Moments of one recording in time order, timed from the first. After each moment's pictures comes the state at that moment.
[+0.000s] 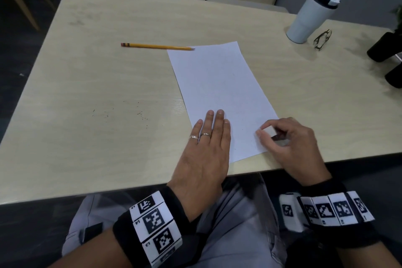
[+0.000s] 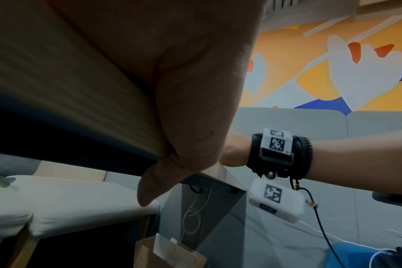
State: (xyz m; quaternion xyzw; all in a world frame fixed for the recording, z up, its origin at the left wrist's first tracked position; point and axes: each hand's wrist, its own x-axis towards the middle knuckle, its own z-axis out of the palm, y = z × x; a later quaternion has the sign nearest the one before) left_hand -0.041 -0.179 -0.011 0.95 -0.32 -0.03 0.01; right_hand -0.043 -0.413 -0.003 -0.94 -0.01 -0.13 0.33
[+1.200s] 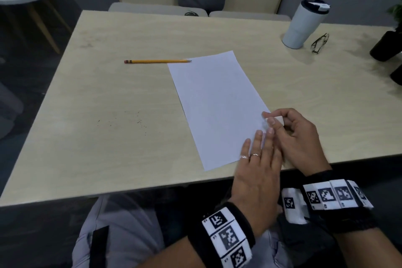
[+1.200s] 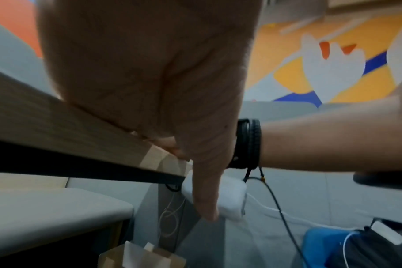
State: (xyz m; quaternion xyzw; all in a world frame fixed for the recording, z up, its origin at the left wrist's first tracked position) left_hand -0.077 -0.288 -0.010 0.94 -0.34 -0.07 0.03; right_hand -0.023 -0.445 -0.016 -0.86 0.09 -0.13 0.49
